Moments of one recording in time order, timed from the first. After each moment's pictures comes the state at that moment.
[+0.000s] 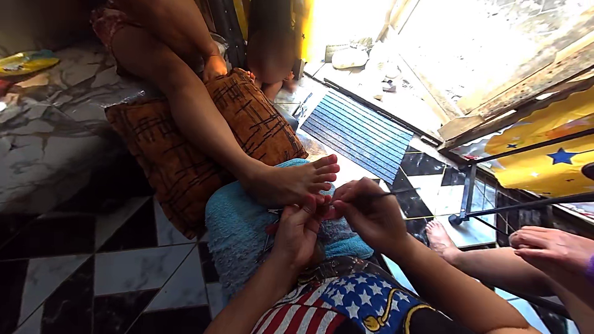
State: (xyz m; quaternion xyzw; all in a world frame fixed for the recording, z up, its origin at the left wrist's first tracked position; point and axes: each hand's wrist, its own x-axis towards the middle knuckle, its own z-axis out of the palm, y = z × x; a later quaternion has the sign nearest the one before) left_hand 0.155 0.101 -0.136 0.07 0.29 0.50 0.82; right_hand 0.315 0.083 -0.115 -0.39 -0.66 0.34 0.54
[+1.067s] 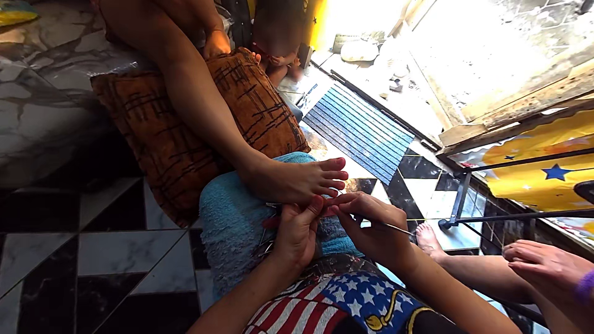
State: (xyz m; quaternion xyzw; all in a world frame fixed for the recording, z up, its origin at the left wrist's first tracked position) left_hand 0.161 0.100 -0.132 0.07 0.38 0.50 0.78; right_hand 0.314 0.079 -0.116 -0.46 -0.74 0.19 0.46
